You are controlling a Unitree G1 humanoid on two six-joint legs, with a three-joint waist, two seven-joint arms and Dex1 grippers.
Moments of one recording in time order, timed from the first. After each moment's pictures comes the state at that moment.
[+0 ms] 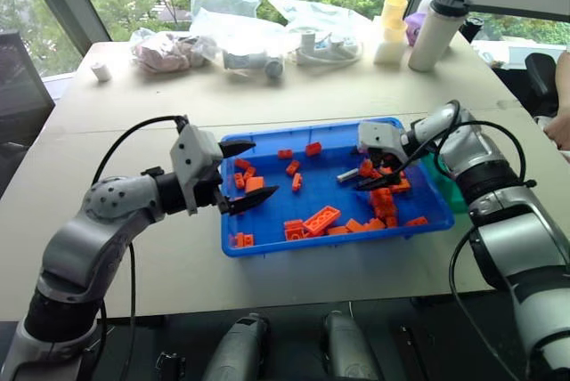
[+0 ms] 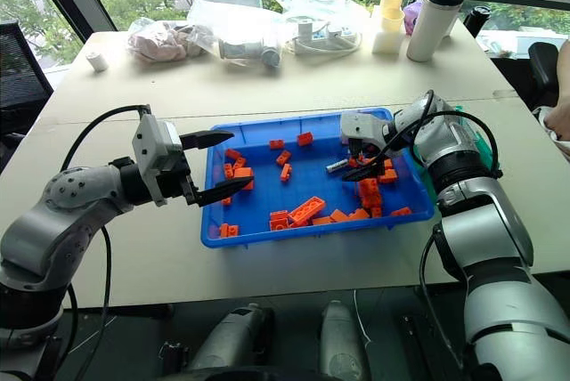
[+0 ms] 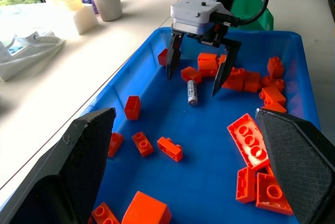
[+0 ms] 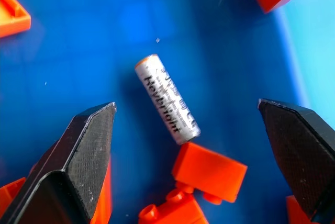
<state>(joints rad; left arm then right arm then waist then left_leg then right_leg) -0.32 0.69 0.03 -0.54 -0.55 0.57 -0.74 -1.07 -0.62 0.38 0.93 -0.18 -0.07 1.39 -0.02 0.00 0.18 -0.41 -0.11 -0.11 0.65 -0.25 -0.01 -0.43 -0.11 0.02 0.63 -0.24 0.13</state>
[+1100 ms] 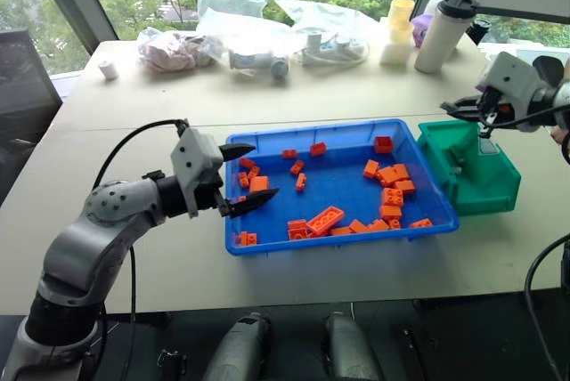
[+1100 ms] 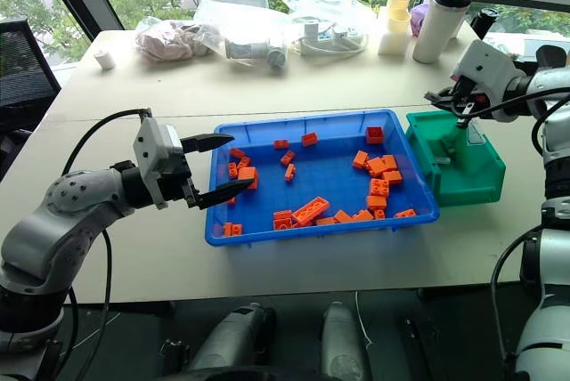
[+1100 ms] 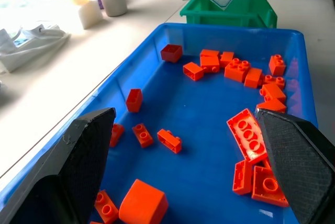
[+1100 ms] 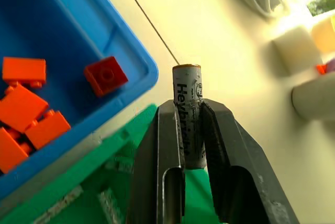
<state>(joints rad) -0.32 0.67 0.02 -0.52 -0.56 0.56 -0.75 -0.91 -1.01 0.04 0.66 -0.09 0.14 1.18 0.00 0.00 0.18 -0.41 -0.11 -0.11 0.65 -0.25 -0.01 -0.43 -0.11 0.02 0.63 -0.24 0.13</state>
